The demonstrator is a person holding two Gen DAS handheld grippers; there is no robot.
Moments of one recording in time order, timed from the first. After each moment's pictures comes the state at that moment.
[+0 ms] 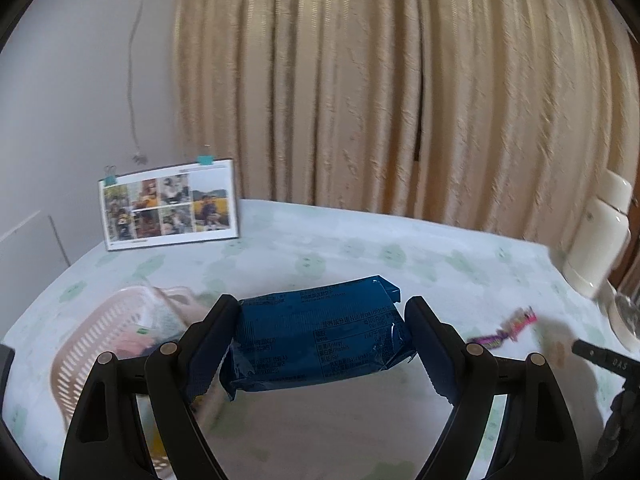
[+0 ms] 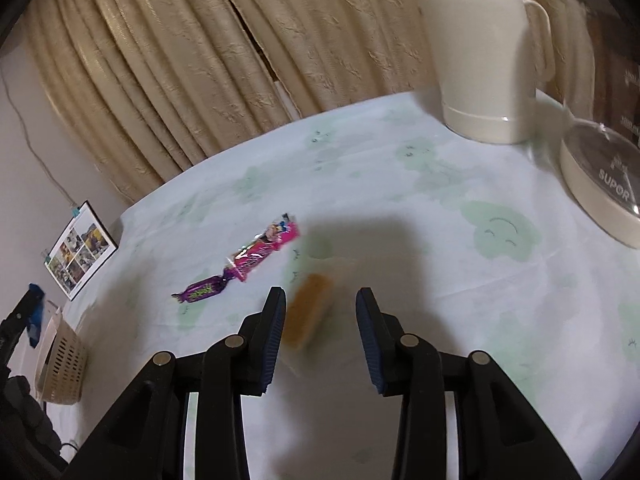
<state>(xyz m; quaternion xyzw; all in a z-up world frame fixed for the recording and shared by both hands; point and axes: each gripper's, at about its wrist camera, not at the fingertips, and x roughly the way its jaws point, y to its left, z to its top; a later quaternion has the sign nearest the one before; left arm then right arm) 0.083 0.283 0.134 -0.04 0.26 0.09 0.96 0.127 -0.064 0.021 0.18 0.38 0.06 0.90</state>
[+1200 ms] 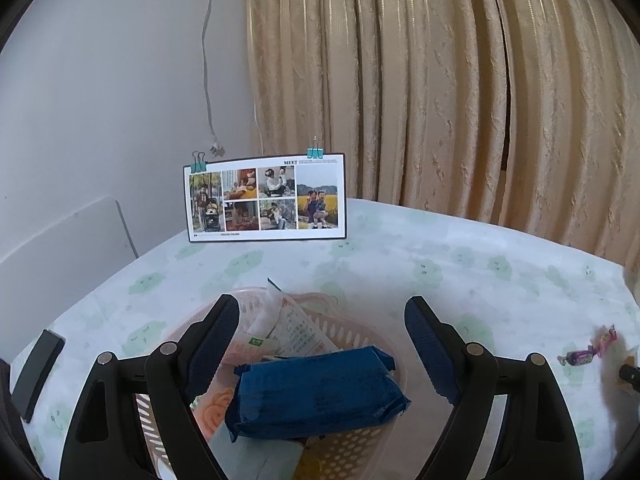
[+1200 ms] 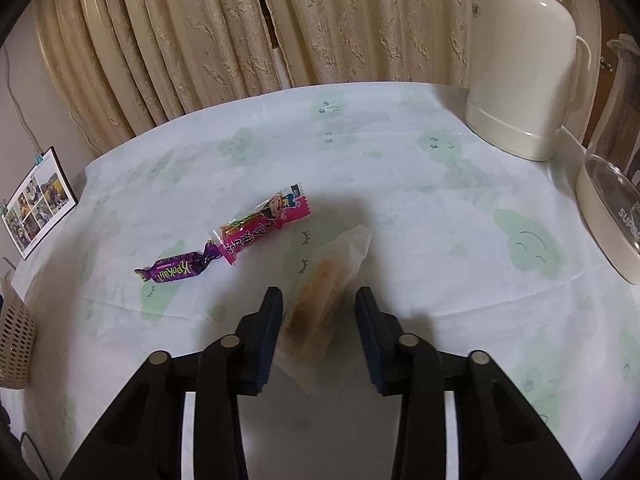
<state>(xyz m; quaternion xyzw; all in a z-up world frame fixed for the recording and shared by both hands) 0.077 0.360 0.122 -0.03 0.26 0.22 0.94 0.151 -0.017 0.009 0.08 0.42 0.02 0.90</state>
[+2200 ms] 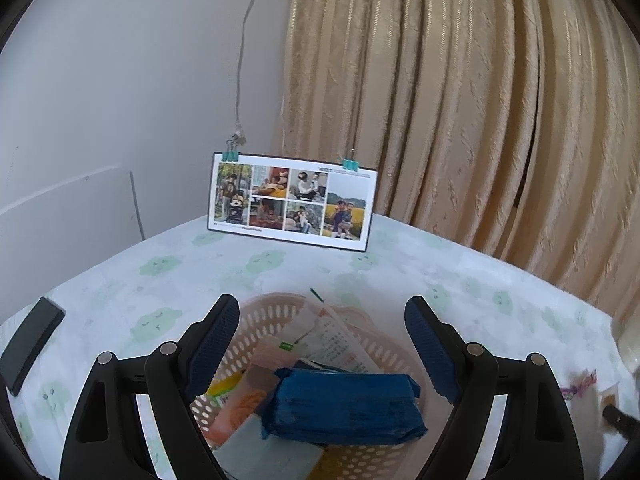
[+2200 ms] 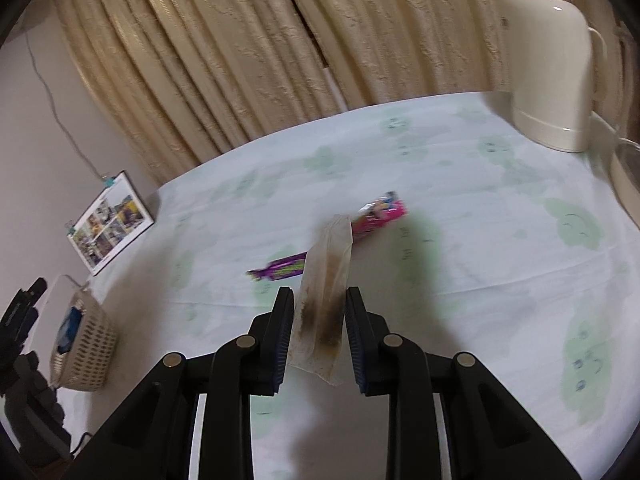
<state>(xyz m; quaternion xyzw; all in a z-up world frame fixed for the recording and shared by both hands) 0.055 0.403 0.136 -0.12 0.23 0.23 0.94 0.116 0.015 0.037 0.15 0.38 0.12 0.90</state>
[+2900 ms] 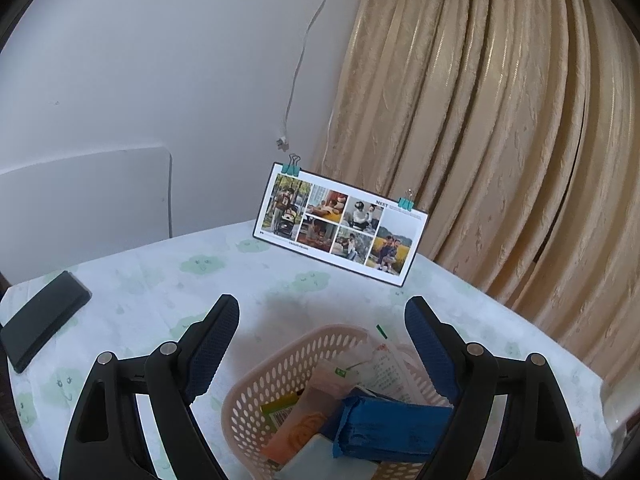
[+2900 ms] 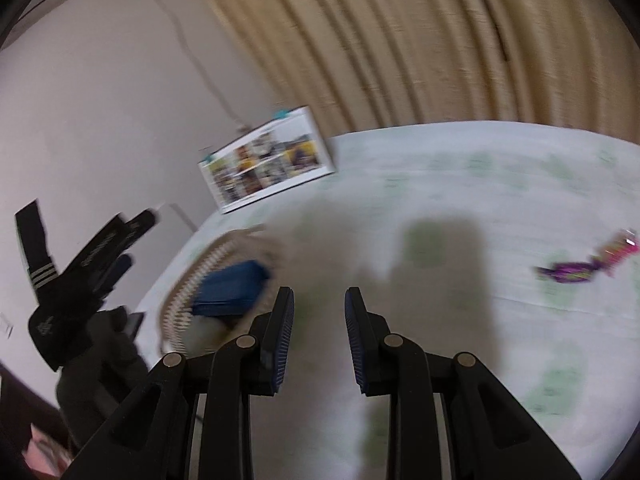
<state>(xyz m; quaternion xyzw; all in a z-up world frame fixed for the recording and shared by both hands) 0.020 0.458 0.150 -0.19 0.19 0.28 0.92 0.077 0.205 0.079 0.10 0.37 0.35 0.86</state>
